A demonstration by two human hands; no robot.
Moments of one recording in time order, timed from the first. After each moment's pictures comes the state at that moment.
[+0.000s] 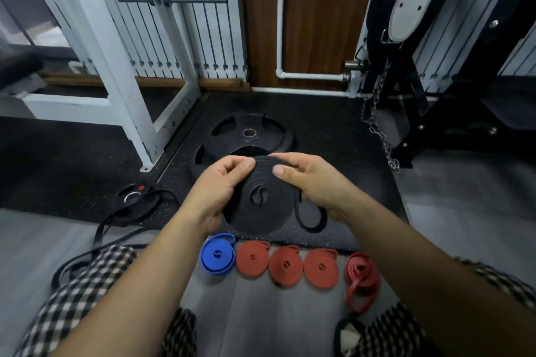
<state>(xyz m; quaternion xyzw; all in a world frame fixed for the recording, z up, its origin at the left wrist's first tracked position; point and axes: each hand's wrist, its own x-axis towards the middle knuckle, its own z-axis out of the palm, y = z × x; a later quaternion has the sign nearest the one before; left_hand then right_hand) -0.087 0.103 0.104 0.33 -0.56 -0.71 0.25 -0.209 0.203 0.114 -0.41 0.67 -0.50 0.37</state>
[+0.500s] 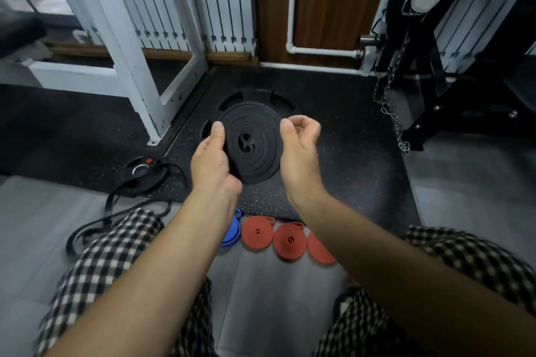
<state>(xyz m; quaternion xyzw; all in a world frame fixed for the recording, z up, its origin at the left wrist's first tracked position) -0.094 0.099 0.088 0.42 -0.24 -0.76 0.43 -0.159 0.172 0.092 -0.24 0.61 -0.71 0.24</state>
